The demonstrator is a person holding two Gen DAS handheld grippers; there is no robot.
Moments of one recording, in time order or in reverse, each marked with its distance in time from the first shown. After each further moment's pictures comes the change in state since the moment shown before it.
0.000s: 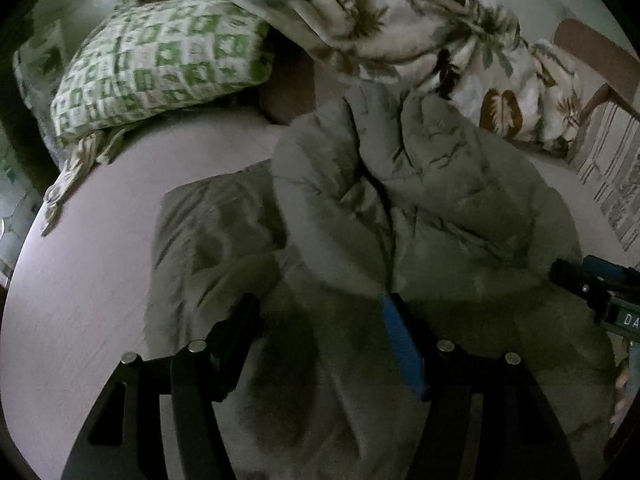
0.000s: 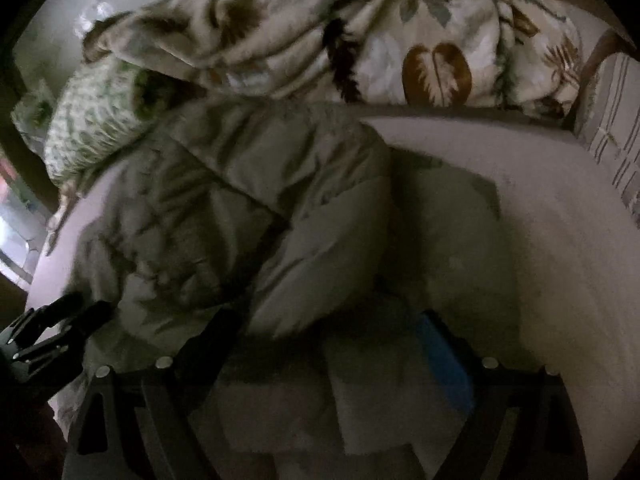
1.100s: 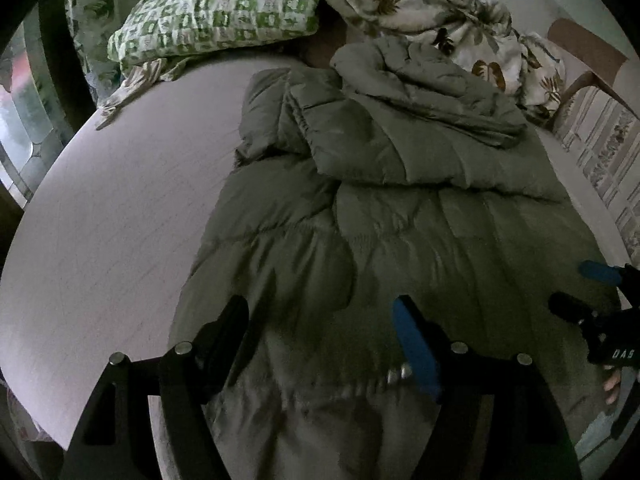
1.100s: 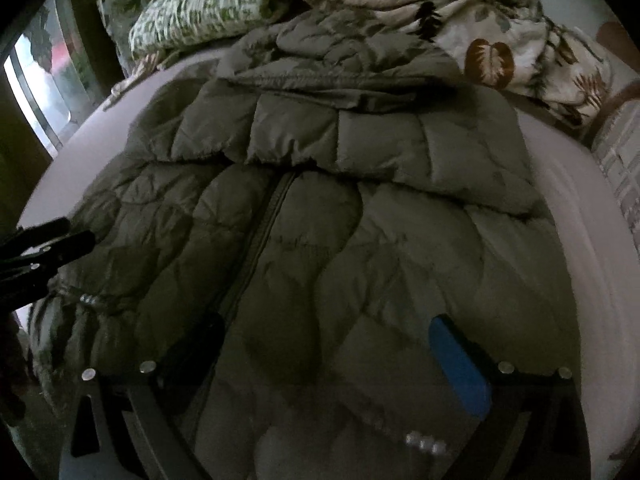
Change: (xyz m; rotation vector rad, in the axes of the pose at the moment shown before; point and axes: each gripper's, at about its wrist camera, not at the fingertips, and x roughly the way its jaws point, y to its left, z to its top) left arm -0.085 0.037 -0.157 -0.057 0.048 -0.002; right arm -0.077 0.048 -0.170 -0.241 0.100 0.017
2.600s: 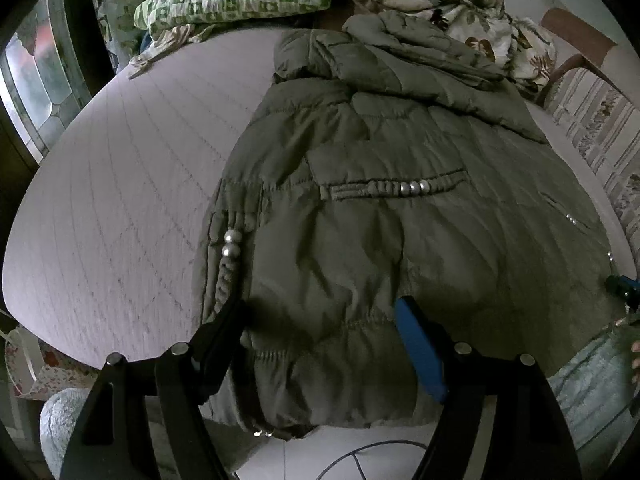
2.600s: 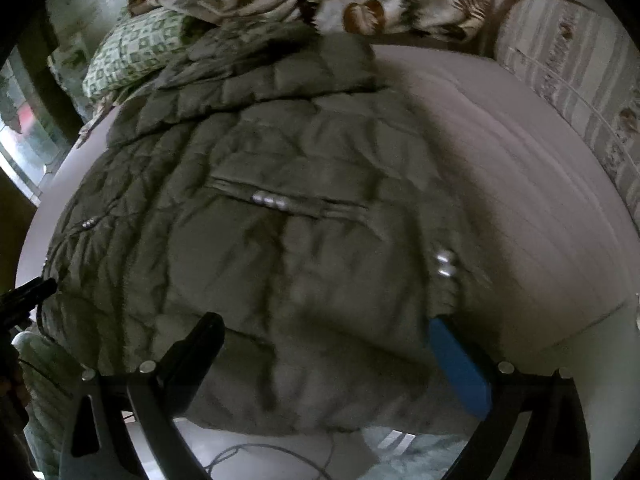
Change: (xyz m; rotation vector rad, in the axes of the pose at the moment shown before) left arm -0.051 0.022 -0.101 -0.016 0.058 -0.012; right arm -0.084 -0.091 -0.146 0.262 0.015 -0.066
